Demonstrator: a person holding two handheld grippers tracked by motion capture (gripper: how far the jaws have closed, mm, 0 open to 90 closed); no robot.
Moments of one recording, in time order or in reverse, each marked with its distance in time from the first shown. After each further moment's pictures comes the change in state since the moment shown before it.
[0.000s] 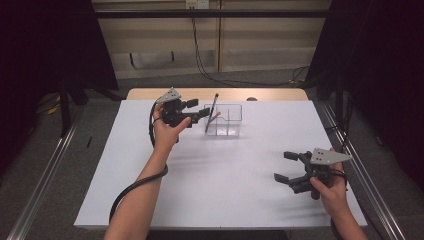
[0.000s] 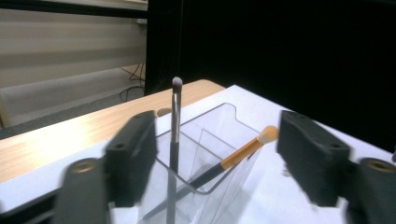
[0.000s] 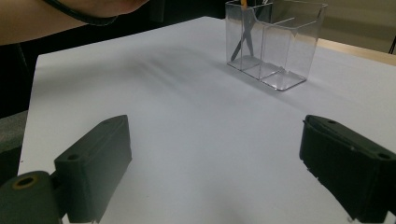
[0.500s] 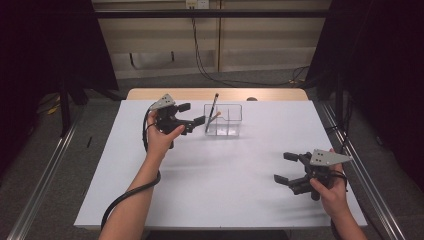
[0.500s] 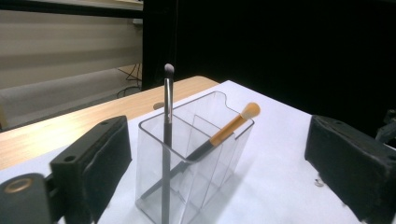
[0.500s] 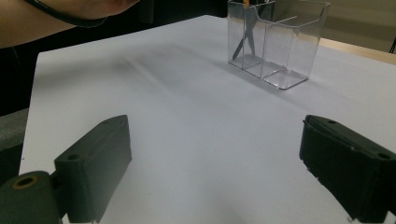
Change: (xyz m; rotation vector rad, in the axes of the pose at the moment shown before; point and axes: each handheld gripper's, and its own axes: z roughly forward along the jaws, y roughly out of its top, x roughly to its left) left arm -0.006 -0.011 -0.023 -0.014 -0.004 0.029; right arm 0.003 -0.001 0.000 0.005 -0.001 -0.005
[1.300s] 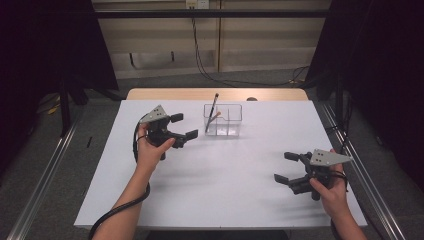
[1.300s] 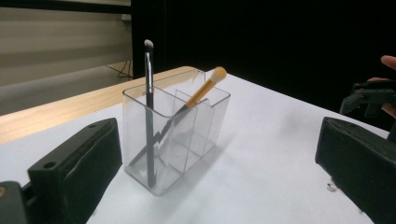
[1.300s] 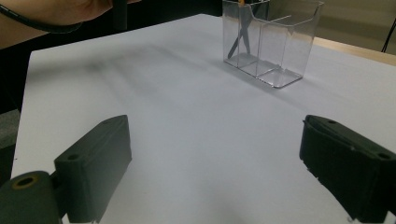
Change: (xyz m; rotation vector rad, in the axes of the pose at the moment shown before) left arm -0.013 -0.020 -0.032 0.014 -0.037 0.013; right arm 0.000 0.000 -0.001 0.005 -0.018 -0.002
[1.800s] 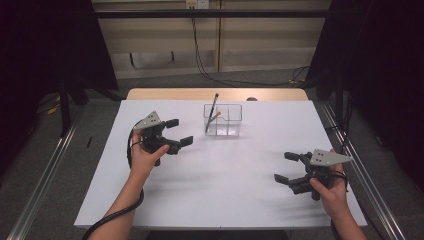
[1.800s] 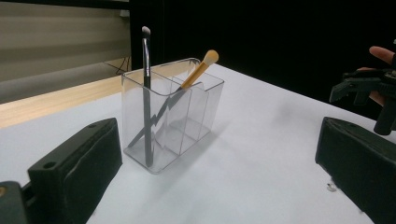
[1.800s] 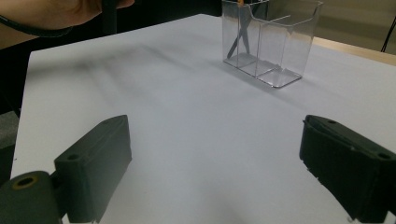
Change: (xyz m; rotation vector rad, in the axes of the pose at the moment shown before) left arm -0.005 -0.010 -0.018 0.010 -0.008 0.007; right arm 0.000 0.000 0.000 -0.001 -0.002 0.001
